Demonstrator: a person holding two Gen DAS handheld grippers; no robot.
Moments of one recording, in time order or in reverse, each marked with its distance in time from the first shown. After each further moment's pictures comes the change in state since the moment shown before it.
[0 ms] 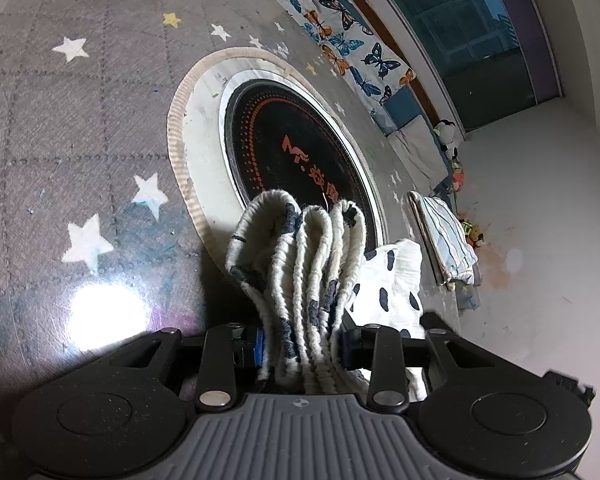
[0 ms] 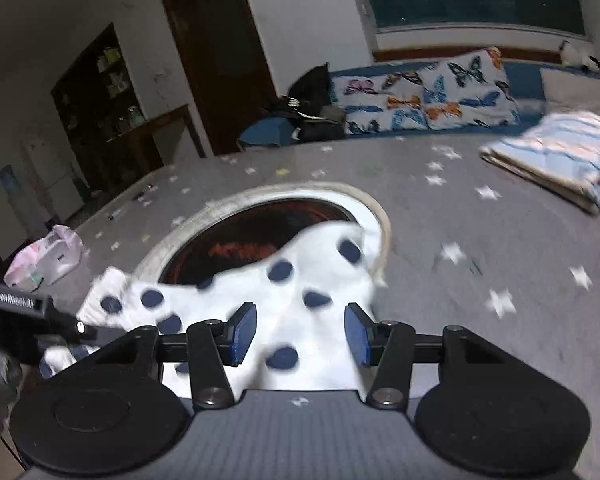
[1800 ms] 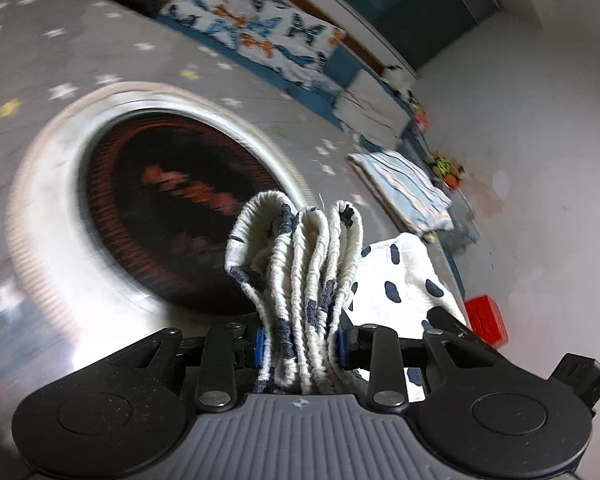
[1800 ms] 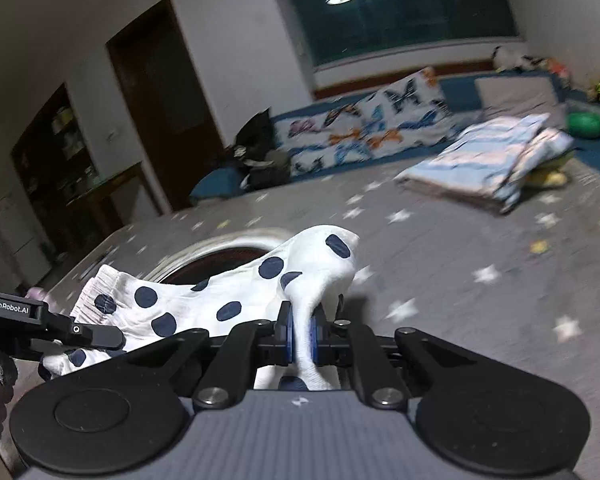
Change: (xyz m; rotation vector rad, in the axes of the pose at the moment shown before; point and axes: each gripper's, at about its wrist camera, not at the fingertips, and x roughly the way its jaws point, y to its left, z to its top) left arm 0.040 -0.100 0.006 0.339 0.063 -0.003; right arm -0.064 -0.047 -0.008 0.156 -0.155 -0.151
